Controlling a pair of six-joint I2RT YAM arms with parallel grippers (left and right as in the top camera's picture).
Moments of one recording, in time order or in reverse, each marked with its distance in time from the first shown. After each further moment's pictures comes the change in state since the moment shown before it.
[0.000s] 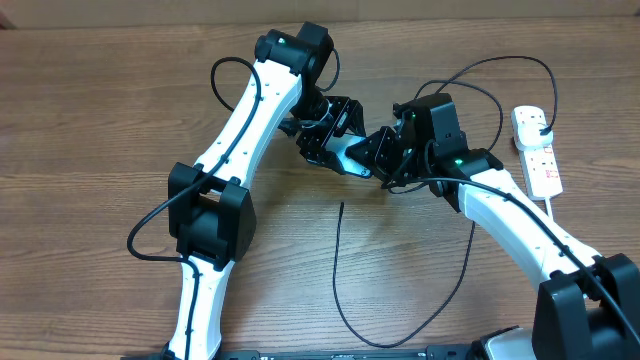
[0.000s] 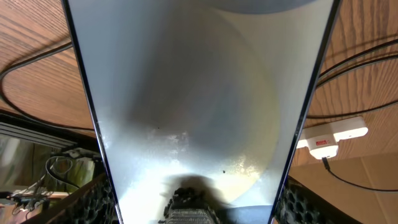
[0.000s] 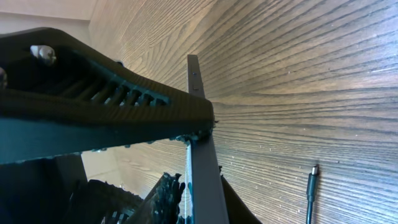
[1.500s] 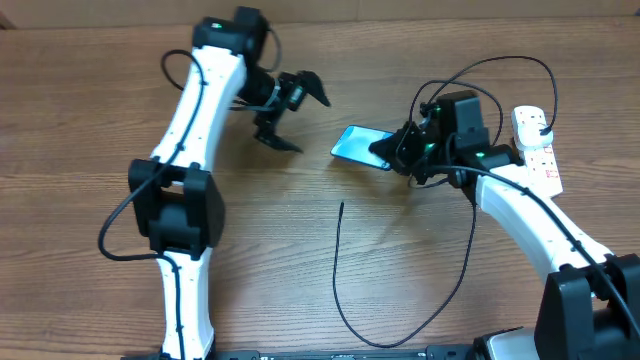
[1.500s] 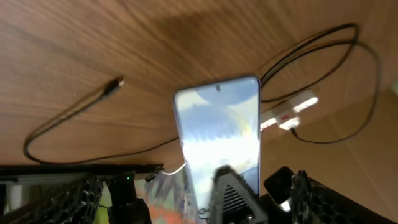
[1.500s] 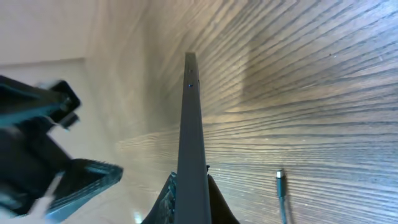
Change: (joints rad) left arm 0.223 0.000 0.002 0.002 0.097 0.394; right arm -0.127 0.002 0.000 -0.049 -0.026 0.048
